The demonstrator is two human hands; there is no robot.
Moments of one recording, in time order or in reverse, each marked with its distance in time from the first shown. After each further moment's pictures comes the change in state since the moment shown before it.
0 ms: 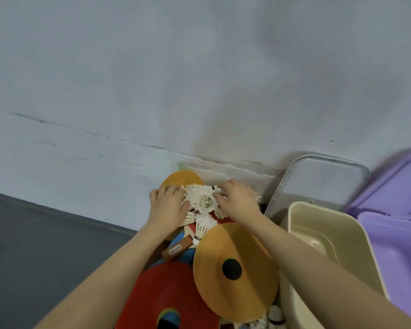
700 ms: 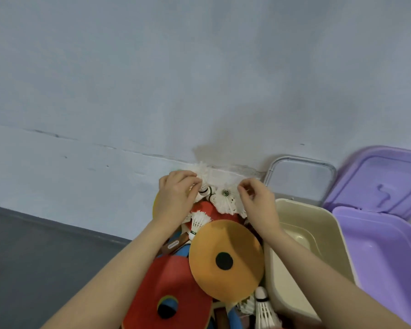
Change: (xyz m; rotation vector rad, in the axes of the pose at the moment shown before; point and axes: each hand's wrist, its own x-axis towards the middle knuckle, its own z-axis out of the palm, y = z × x) left_hand -0.020 0.053 -0.058 -0.373 0.446 0.253; right_hand -0.078 0.007 -0.062 0.491 0.429 0.041
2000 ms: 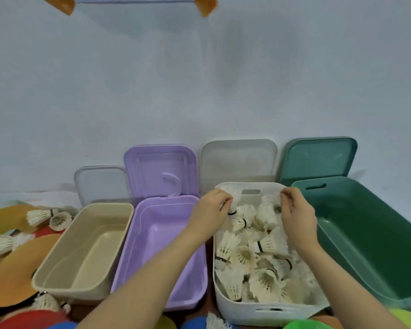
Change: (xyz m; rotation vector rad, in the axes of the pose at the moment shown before) left_hand -0.060 0.526 0.309 -0.286 -0.308 0.247; right_hand -0.150 0.295 -0.527 -0.155 0.485 0.169
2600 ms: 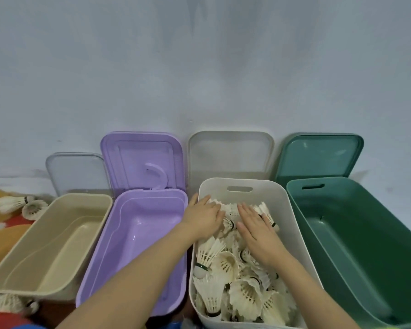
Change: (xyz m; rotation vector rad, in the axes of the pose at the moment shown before) left_hand 0.013 -0.031 0.051 0.570 -0.636 -0.216; right_hand -0.010 0.044 0.046 -0.363 -0.858 -0.154
